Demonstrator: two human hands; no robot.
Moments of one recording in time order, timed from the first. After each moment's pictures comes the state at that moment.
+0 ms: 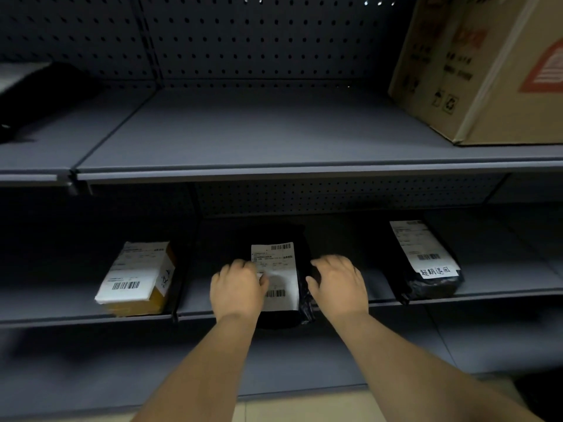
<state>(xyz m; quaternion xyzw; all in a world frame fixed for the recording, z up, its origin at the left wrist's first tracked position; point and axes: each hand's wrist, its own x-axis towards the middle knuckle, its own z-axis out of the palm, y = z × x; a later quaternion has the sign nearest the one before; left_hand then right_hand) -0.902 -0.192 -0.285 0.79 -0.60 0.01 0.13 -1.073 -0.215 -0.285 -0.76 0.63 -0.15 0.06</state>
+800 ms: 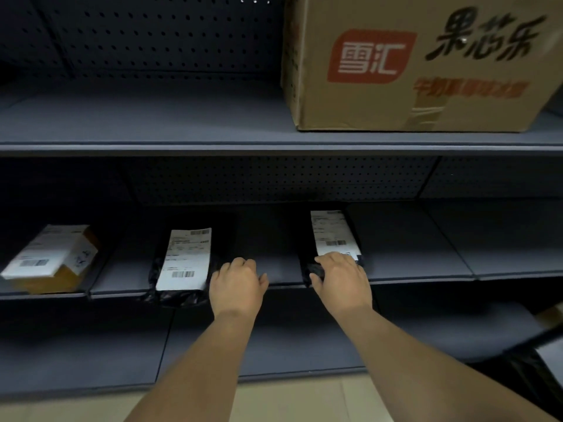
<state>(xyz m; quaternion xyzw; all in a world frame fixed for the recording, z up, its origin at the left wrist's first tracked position) -1.097 -0.177 -0.285 0.78 -0.62 0.00 0.12 -1.279 -0.203 -0.276 -0.76 0.63 -0.14 0.06</state>
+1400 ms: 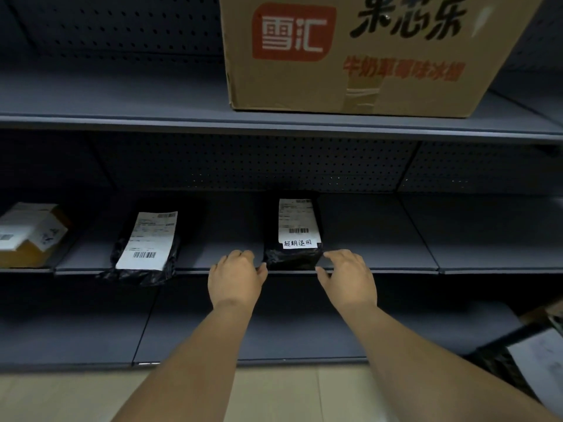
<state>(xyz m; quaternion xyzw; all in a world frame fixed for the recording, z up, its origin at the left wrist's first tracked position) -1.192 -0.177 -0.288 0.80 -0.58 -0.03 0.18 -1.383 -0.205 -0.287 -0.73 0.66 -0.18 0.10</state>
